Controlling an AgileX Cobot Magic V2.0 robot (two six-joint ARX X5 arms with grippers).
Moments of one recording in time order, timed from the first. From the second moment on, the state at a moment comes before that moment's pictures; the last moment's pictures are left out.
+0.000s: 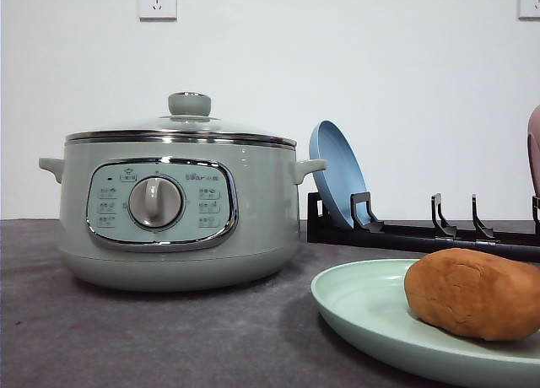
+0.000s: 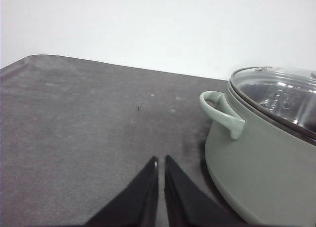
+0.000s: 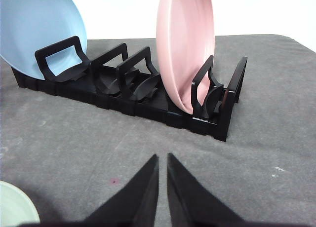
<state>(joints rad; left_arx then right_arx) -0.02 0.01 0.03 -0.08 0.00 -0.15 -0.09 0.01 0.02 -0.17 -0.05 0.06</state>
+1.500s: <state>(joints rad) -0.02 0.01 0.03 -0.08 0.00 -0.15 -0.09 0.01 0.02 -0.17 -0.05 0.06</state>
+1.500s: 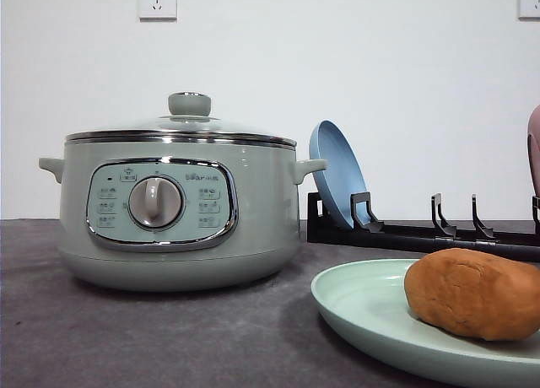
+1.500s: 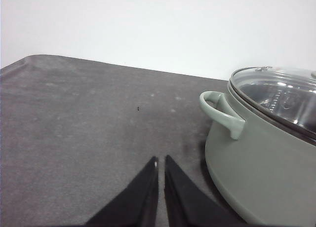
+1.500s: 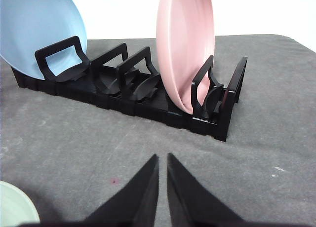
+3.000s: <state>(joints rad) -0.02 0.01 0.03 -0.08 0.00 -0.15 -0.09 0.01 0.02 -0.17 -0.05 0.06</state>
